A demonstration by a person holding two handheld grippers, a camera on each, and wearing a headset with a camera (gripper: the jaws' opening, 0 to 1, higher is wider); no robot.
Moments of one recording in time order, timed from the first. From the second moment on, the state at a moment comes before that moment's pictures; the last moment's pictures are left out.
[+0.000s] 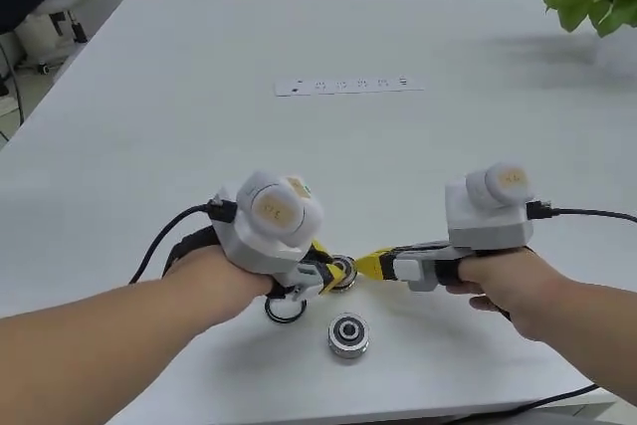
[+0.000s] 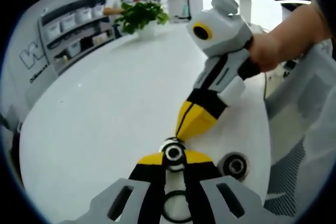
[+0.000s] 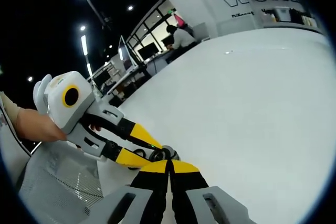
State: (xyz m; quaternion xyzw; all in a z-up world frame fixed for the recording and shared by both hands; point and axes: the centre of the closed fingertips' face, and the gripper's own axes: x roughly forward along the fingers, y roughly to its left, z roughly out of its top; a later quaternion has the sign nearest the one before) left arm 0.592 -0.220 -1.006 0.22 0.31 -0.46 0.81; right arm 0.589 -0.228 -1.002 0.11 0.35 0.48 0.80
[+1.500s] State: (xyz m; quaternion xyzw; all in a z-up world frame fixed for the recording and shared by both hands) left arm 0.590 -0.221 -1.005 0.21 0.30 -0.46 0.81; right arm 0.582 -0.232 -0.995 0.13 0.35 0.50 0.78
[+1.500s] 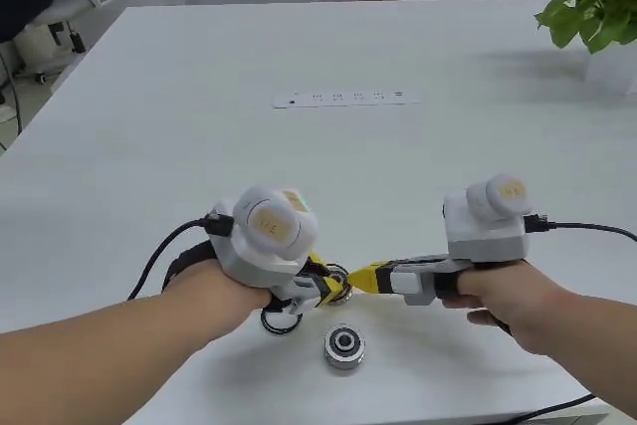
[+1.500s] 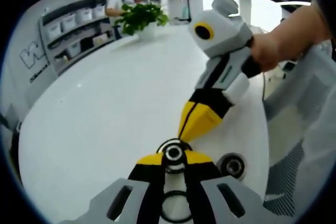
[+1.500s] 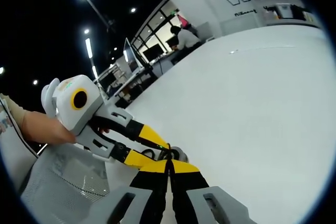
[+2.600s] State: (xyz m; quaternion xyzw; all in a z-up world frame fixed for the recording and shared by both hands) left arm 0.562 -0.177 -0.941 0.19 0.25 -0.47 0.82; right arm 0.581 -0.220 -0.971 0.15 0.33 0.50 0.78
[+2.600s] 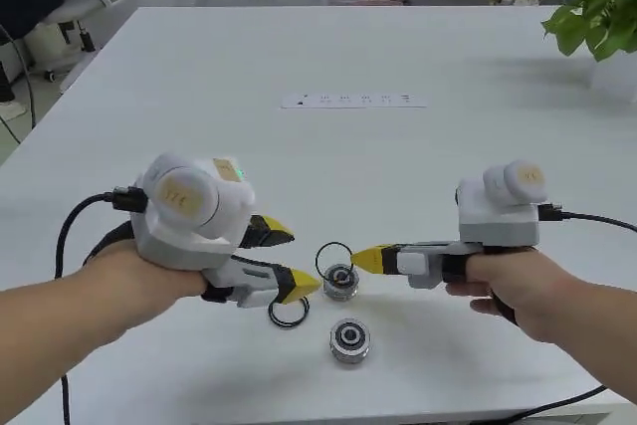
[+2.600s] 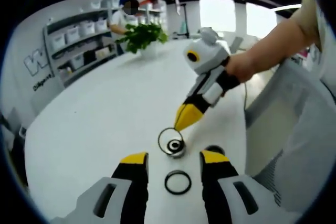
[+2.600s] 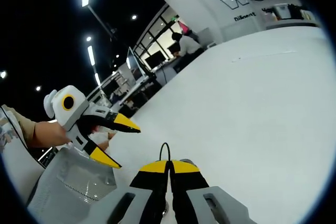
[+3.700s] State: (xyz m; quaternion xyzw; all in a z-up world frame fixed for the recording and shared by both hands) left arm 0.538 -0.130 -0.923 0.18 0.24 -0.44 0.84; right arm 0.564 -0.174 -0.975 0.13 0.36 0.55 0.74
